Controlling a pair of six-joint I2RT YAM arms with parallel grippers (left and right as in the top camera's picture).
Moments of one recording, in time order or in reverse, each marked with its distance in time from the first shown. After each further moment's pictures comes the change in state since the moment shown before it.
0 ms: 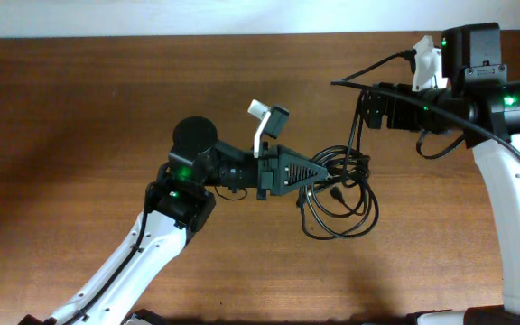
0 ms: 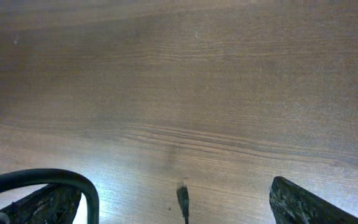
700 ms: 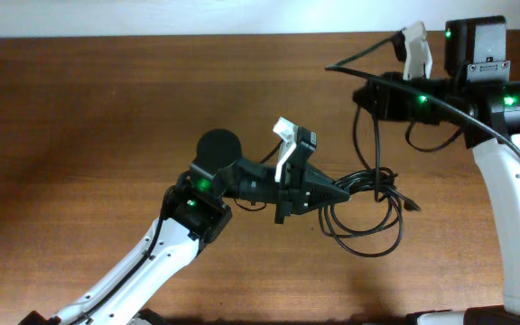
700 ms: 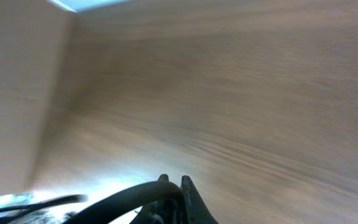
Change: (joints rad) left arm -0.133 0.000 -0.001 0.036 -0.023 0.295; right arm 0.000 0.000 0.000 0.103 -0.289 0.031
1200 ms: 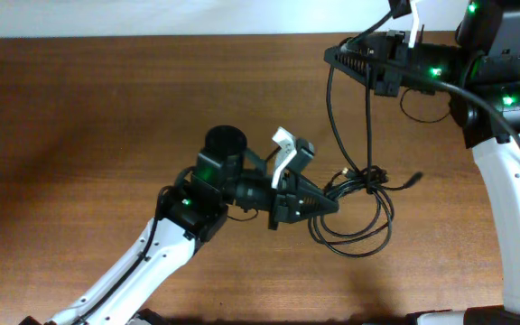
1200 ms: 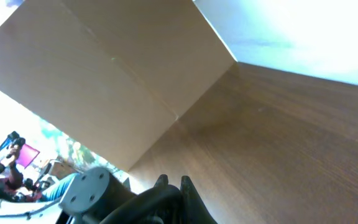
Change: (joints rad) left arm 0.018 -0.013 0.010 -0.345 0.015 0.149; right arm -0.001 -0.001 -0.006 0.544 -0.597 0.143
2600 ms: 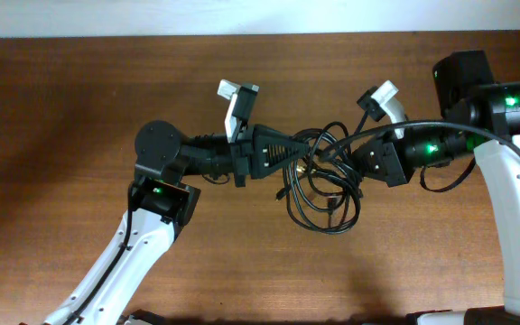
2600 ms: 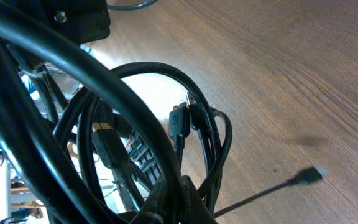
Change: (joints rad) left arm 0.222 0.000 -0.008 0.613 0.038 -0.607; right arm -0.003 -0.003 0.003 -1.075 0.241 -0.890
